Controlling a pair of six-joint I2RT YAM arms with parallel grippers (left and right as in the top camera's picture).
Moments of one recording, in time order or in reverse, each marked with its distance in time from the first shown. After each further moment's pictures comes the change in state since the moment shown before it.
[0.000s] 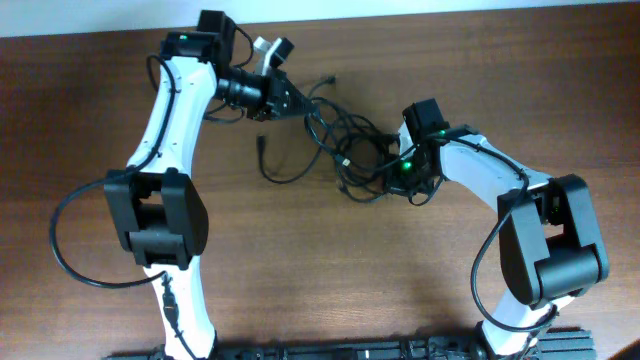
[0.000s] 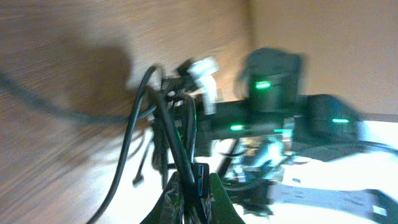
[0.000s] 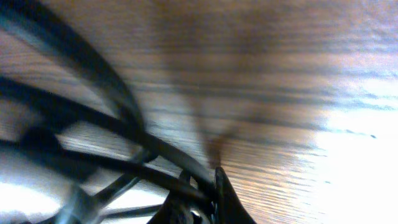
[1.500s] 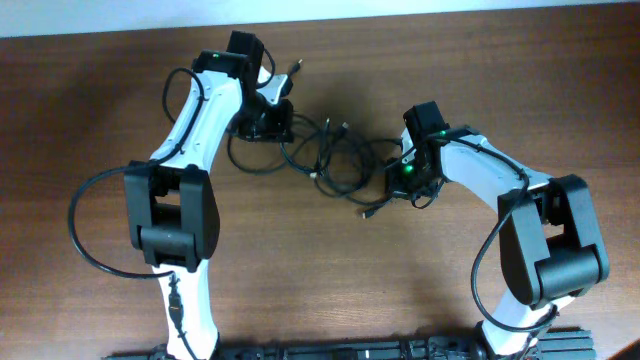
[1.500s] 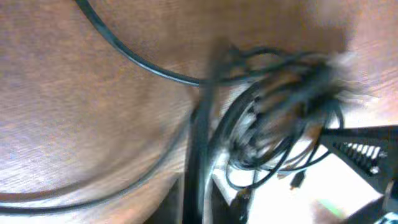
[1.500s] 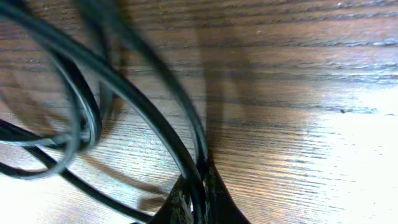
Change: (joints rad) left arm -0.081 0.000 -0.161 0.135 -0.636 -0.169; right arm -0.002 0.000 -0.002 -0.046 0.041 -0.008
